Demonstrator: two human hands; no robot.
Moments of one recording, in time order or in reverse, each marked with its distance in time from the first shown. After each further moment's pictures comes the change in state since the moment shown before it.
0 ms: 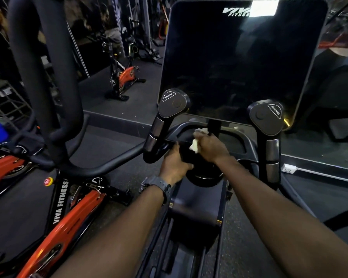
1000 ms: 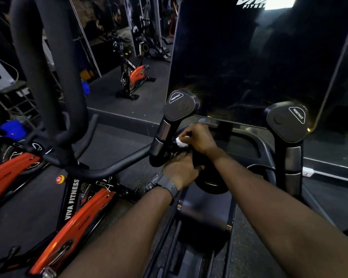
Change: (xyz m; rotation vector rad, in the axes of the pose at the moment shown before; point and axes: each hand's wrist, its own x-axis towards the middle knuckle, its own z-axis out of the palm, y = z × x) left_hand 0.013 0.001 -0.007 0.651 -0.112 0.125; right_hand 0.063 -0.017 0.007 0.441 0.102 -0.099
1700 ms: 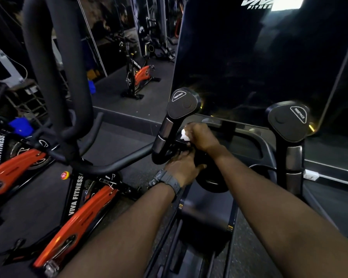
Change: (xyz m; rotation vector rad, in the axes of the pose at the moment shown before) left_hand -0.003 -0.001 0.001 0.001 -0.022 -0.012; right_hand 0.010 -0.001 0.007 -0.226 -0.092 -0.169
